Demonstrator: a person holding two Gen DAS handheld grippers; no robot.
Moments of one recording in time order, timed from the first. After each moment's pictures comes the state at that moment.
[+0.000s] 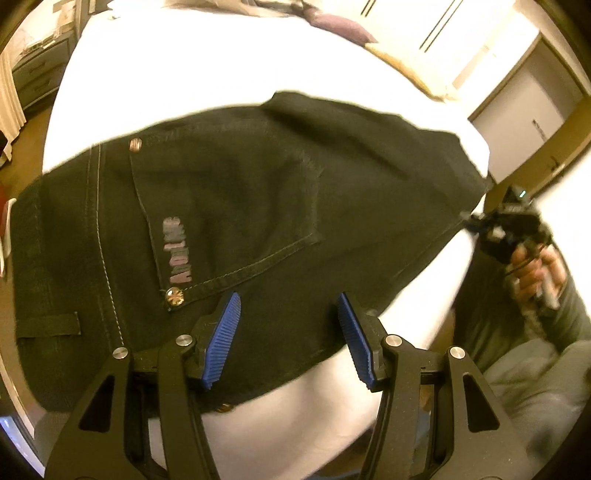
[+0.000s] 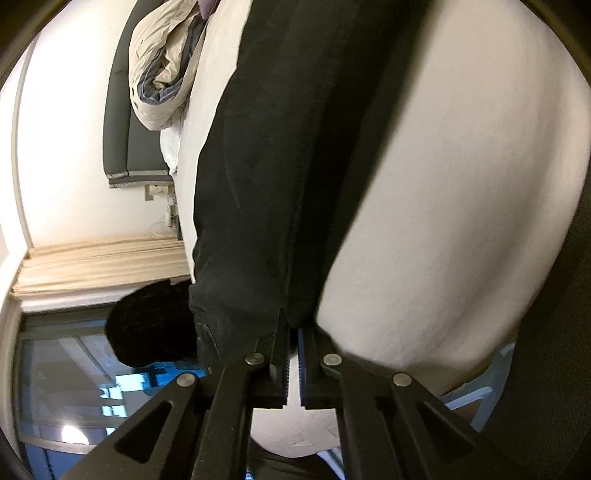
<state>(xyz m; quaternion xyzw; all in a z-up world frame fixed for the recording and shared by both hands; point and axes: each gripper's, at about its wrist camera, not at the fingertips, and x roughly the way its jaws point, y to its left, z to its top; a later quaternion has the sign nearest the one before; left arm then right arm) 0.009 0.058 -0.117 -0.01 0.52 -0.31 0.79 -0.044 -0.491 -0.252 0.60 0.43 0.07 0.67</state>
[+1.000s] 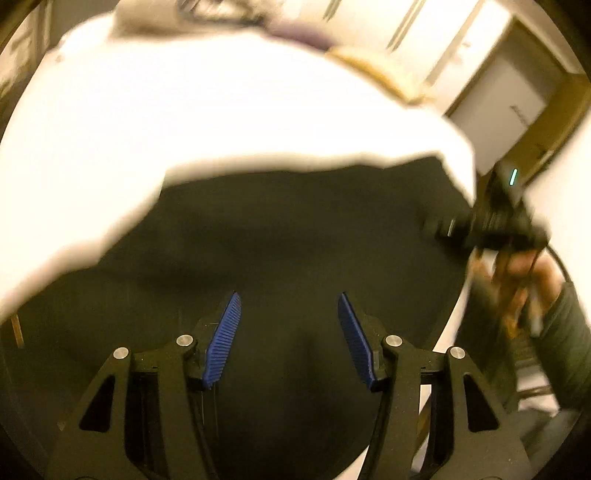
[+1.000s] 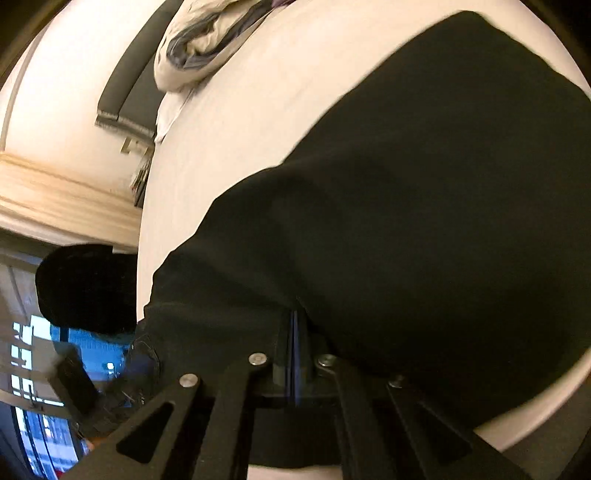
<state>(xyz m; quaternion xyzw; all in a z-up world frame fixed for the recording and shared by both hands) 0.105 -0.095 -0.093 0.03 0.48 -0.37 0.79 0.050 -0.528 -0.204 0.41 0.47 0.03 0.78</state>
